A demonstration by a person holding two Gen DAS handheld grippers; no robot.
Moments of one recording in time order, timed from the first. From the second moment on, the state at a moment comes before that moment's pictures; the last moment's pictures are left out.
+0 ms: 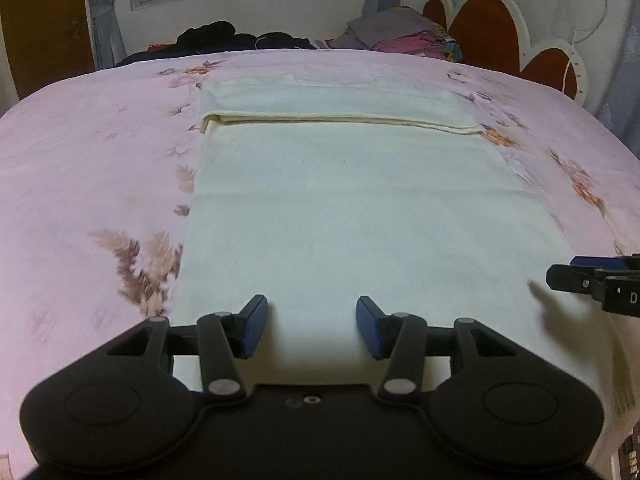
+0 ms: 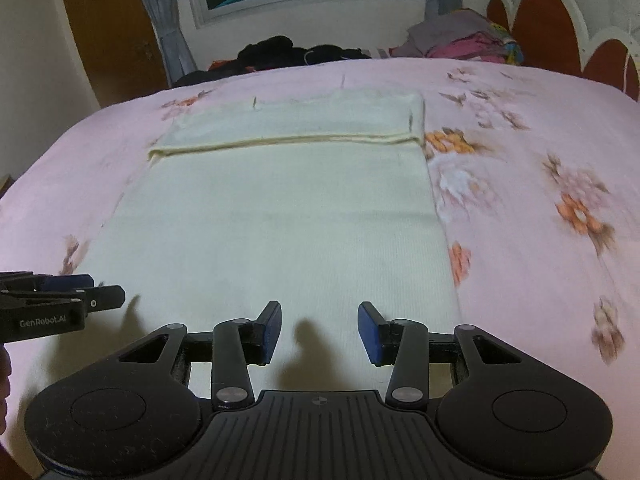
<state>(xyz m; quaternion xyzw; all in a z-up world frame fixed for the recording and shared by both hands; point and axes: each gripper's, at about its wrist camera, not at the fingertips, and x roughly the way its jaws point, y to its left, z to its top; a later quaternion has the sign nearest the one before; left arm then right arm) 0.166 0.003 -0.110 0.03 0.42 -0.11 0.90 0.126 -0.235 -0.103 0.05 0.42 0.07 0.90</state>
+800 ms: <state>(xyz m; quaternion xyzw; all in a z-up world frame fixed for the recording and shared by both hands) 0.079 0.068 -0.122 -0.02 0.45 -0.08 0.89 0.032 -0.281 -0.119 0.06 0.45 -0.03 0.89</state>
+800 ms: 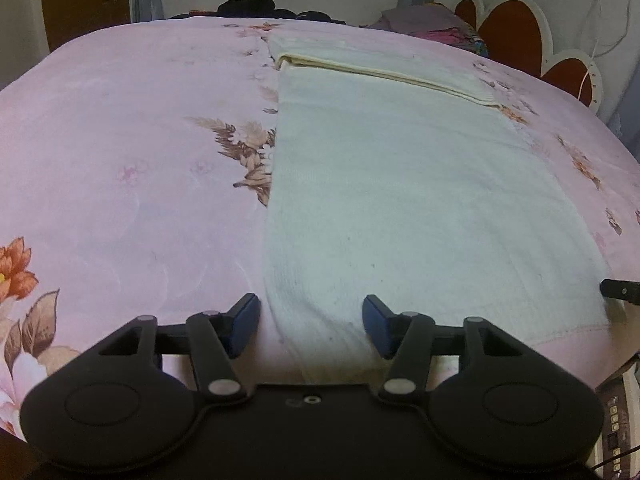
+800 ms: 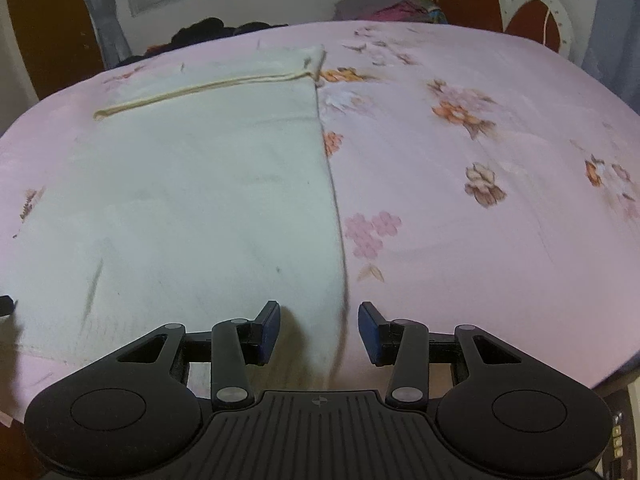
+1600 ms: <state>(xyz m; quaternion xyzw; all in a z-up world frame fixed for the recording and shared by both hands) 0.120 0.078 -0.083 -0.11 0.41 -0.18 0.89 0.044 -0.278 -0.085 0.15 0.43 0.01 0.89</state>
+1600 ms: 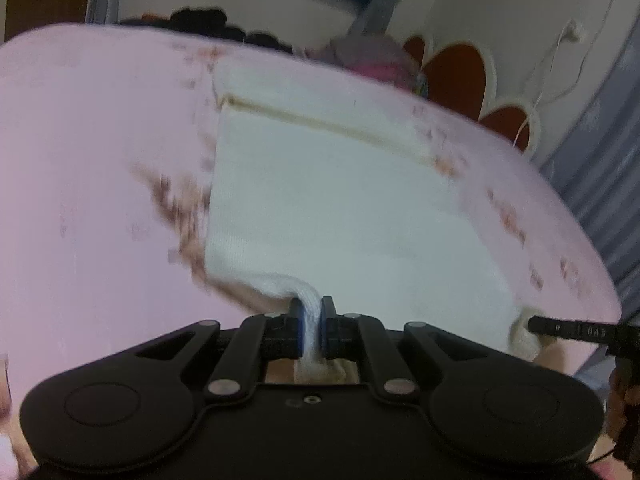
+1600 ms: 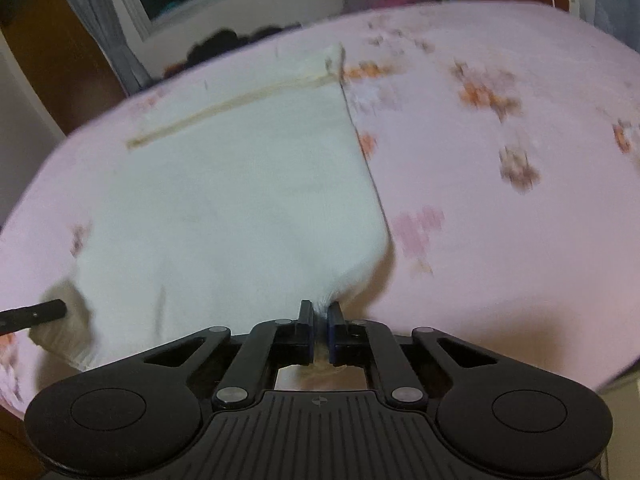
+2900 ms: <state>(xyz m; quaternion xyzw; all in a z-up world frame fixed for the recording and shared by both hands) 0.480 0.047 -0.103 -0.17 0.39 -0.04 0.90 0.449 -0.345 -0.108 0.26 0.38 -0.02 0.89</state>
